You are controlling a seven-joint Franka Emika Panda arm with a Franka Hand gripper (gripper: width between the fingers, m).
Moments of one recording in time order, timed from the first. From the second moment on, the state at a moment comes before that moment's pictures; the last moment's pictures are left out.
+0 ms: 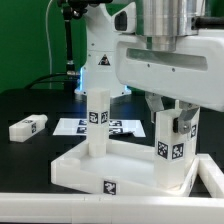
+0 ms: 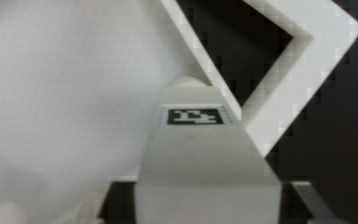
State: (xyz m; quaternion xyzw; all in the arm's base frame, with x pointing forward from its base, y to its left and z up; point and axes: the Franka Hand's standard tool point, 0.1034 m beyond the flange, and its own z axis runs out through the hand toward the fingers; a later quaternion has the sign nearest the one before) arm 0.653 0.049 0.113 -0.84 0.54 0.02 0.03
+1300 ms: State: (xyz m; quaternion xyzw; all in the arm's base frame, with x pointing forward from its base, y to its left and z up) arm 0.652 0.050 0.114 -0.95 0.31 0.02 0.03
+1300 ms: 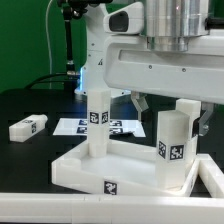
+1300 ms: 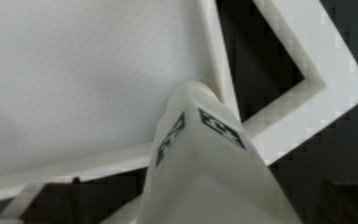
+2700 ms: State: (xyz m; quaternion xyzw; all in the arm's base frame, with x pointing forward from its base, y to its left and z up) arm 0.656 0.046 0.111 -0.99 -0.11 -0.01 -0.01
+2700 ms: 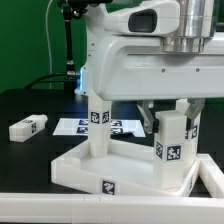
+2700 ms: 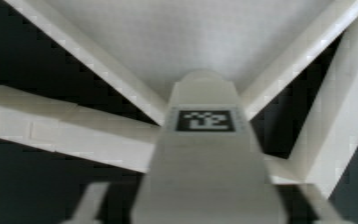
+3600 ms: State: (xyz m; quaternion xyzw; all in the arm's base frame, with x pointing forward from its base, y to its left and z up) arm 0.657 0.040 0.109 -0.97 0.24 -0.01 0.03
